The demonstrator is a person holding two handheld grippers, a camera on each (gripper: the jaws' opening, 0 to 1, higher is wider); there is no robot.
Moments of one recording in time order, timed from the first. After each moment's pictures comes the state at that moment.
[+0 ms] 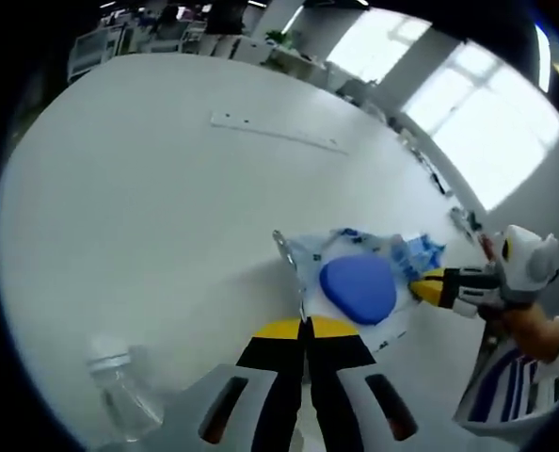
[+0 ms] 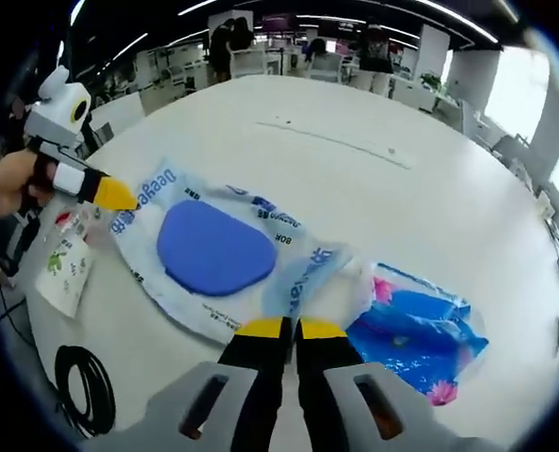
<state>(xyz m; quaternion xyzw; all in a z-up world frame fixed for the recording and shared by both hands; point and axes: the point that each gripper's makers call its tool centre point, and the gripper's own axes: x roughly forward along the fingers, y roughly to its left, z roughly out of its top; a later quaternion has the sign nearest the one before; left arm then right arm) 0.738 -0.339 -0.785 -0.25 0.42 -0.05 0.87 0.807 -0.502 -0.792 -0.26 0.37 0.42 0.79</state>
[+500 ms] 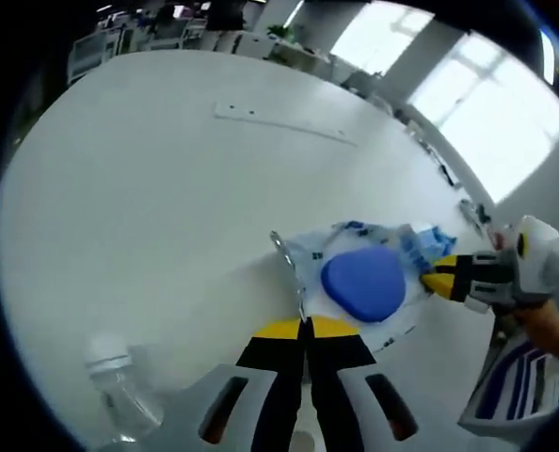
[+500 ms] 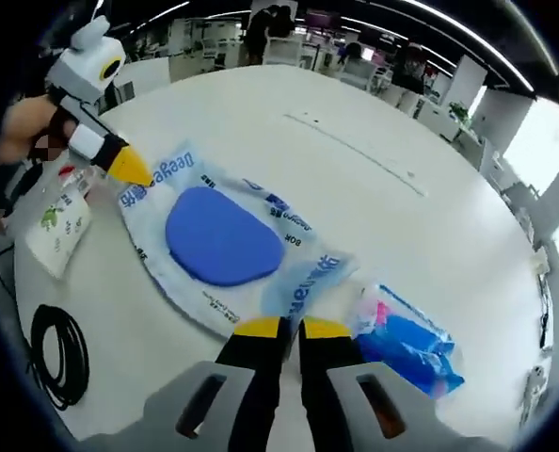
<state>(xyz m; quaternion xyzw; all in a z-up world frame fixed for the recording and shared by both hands) 0.736 -0.338 -0.793 -0.23 0.43 -0.04 0.87 0.817 -0.493 -0.797 -0.34 0.33 0.44 0.76</state>
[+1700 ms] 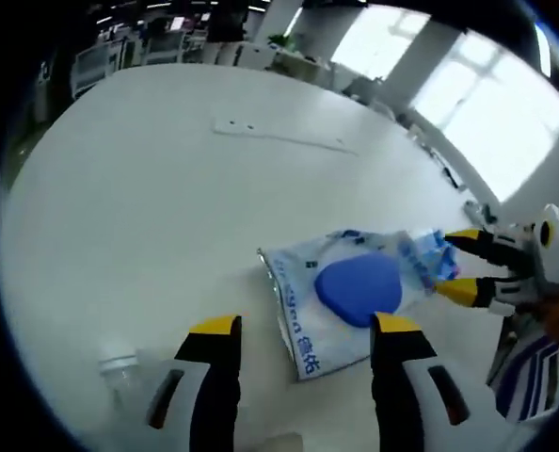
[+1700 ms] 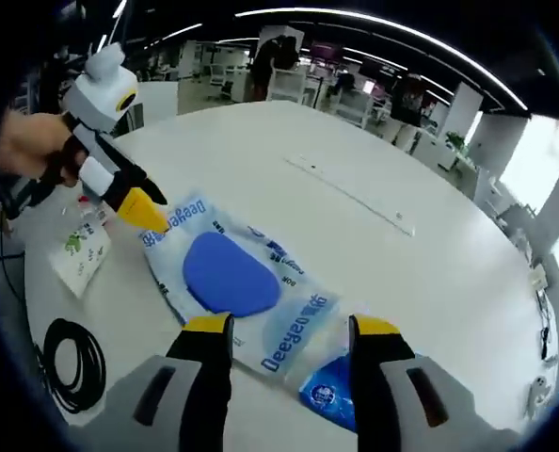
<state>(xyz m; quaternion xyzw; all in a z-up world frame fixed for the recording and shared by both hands) 0.741 -0.330 -0.777 -0.19 0.41 -0.03 0.89 0.808 -0.483 -0.746 -0.26 0.28 0.48 0.79</state>
